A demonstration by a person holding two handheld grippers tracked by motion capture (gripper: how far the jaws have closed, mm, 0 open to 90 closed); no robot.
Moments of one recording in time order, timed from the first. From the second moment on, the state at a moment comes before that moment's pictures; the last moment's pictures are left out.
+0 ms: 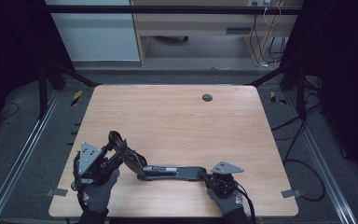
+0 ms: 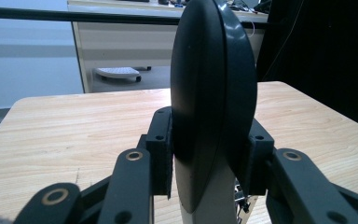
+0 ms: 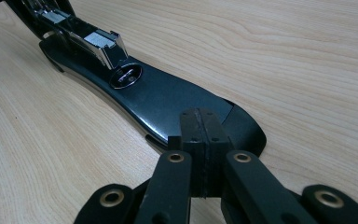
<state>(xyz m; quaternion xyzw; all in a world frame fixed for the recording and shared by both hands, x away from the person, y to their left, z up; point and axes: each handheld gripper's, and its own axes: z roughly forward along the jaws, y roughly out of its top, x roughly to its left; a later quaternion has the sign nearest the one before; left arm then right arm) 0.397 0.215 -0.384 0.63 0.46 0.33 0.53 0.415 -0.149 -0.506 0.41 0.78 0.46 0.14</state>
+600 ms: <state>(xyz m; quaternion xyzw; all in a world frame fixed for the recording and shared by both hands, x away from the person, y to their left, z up) 0.395 0.200 -0.382 0.63 0.45 0.36 0.52 0.415 -0.150 -0.506 0.41 0.78 0.46 0.13</state>
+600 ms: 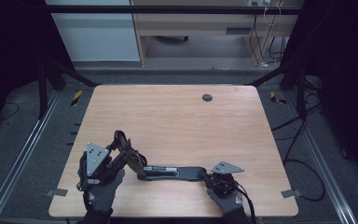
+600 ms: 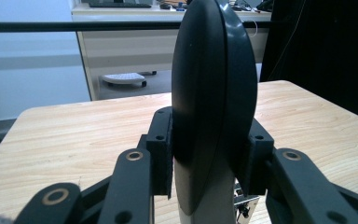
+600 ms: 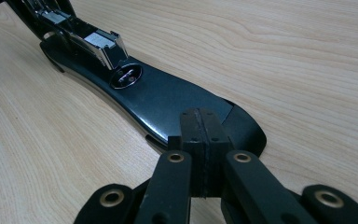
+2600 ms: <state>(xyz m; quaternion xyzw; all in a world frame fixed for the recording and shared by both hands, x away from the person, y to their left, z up) 0.391 0.123 -0.389 0.67 0.36 0.47 0.45 0.416 -0.150 -0.506 0.41 0.78 0.46 0.13</state>
